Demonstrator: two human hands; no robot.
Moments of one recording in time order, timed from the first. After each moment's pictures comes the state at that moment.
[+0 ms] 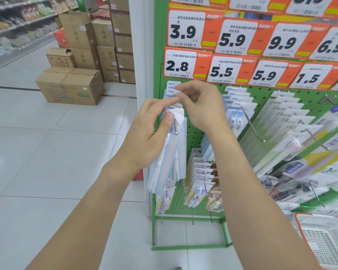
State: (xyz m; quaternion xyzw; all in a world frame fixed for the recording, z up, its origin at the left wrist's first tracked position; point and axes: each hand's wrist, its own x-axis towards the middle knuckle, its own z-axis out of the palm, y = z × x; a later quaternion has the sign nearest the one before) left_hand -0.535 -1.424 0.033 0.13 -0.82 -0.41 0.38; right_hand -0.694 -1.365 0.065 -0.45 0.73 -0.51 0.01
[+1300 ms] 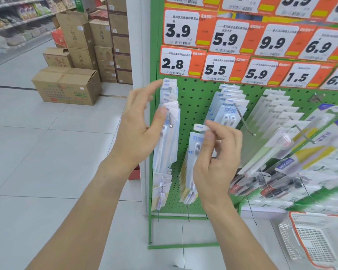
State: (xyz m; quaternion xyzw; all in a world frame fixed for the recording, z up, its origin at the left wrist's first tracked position) left_hand -0.528 -1.413 0.039 0.17 -0.79 -0.36 0.46; right_hand -0.616 -1.278 -0.002 -0.35 0.64 -0.64 -0.23
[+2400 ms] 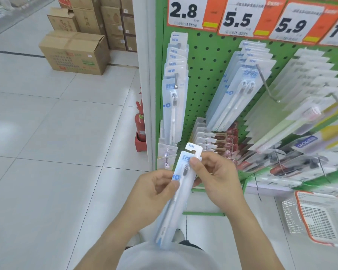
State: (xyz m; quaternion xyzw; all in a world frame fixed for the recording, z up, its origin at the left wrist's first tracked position) left_hand -0.460 -1.308 -0.079 0.32 -0.65 -0.68 0.15; right_hand -0.616 -1.213 -0.073 -0.29 0.66 -0.62 0.31
